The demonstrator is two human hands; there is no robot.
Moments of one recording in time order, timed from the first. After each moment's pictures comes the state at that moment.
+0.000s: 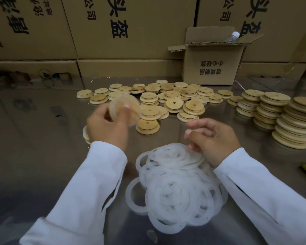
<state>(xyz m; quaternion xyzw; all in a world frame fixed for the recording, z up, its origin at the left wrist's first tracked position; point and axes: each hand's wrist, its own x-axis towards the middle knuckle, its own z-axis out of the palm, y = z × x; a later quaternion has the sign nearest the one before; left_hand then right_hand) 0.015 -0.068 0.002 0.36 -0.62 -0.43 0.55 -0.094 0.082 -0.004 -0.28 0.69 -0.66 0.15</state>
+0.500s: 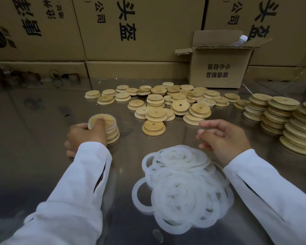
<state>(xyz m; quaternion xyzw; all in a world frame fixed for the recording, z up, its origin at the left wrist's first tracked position) 0.039 -0.121 -0.017 0.62 -0.49 -0.40 0.45 -0.106 0.084 -0.003 -0.25 0.71 -0.65 0.13</state>
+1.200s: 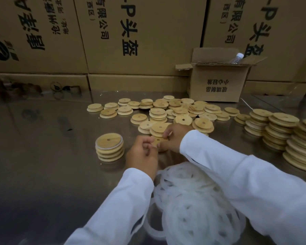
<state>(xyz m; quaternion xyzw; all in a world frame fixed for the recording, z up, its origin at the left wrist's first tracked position) -0.007 -0.072 -0.040 0.33 -0.70 -0.47 0.42 -0.119 -0.027 0.021 -0.43 0.88 -0.17 0.13</state>
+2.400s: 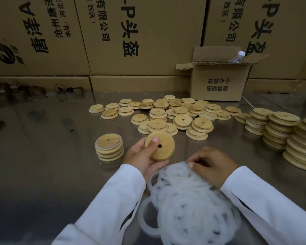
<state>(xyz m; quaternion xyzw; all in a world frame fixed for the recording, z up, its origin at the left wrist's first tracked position) 0.001 -0.063 -0.014 0.25 -0.43 -0.82 0.28 -0.126 0.071 -0.019 -0.47 0.82 -0.32 0.11</state>
